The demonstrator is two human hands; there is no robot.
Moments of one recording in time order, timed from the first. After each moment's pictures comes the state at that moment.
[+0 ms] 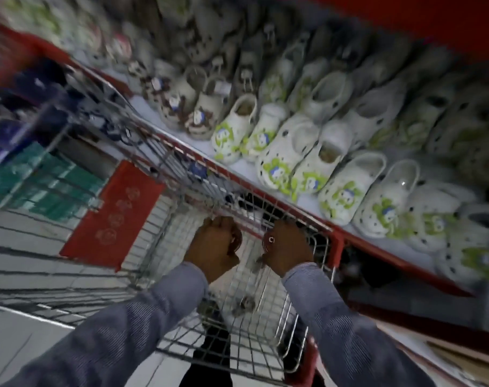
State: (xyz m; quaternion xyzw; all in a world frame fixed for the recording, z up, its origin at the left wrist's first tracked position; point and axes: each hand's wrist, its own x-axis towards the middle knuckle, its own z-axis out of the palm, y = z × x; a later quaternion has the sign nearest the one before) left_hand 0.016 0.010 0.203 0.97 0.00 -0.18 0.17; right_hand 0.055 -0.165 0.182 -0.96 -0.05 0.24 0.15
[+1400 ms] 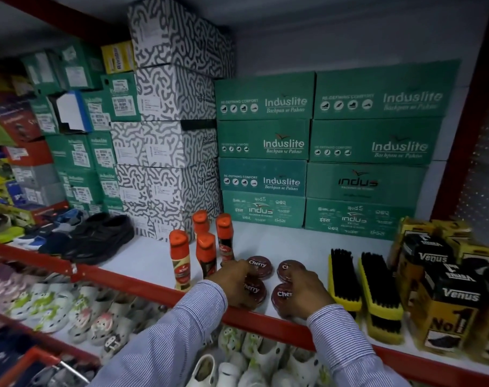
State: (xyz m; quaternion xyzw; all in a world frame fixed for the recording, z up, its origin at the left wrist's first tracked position) left_hand 0.306 -0.058 0.512 0.97 -0.18 -0.04 0.17; right_hand 0.260 -0.248 0.506 -0.95 -0.04 -0.02 0.29
